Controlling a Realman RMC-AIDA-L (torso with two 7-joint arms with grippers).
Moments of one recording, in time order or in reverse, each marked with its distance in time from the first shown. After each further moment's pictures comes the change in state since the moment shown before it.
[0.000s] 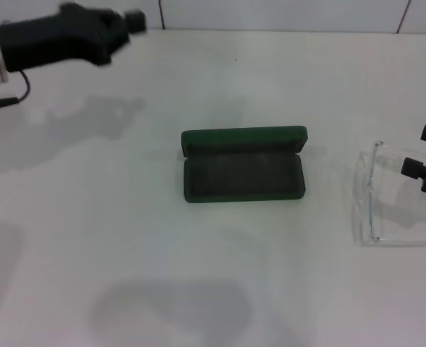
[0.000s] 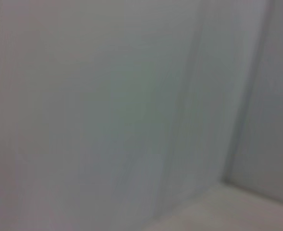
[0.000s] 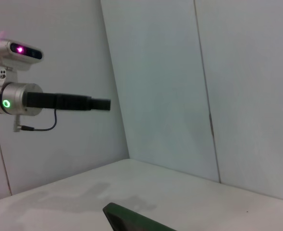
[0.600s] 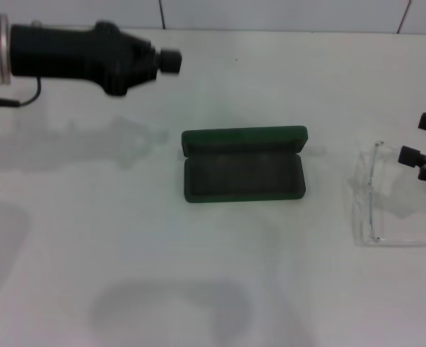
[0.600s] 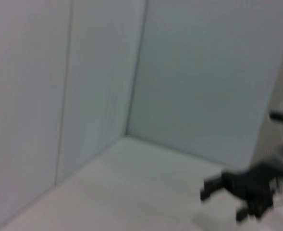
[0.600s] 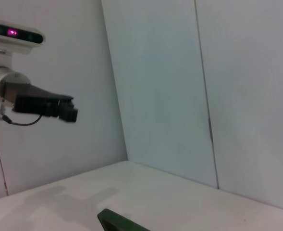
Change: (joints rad) left arm -0.110 0.049 -0.001 -0.012 0.254 0.226 0.016; right arm 0.027 -0.003 -0.004 -0.011 0.004 0.015 0.009
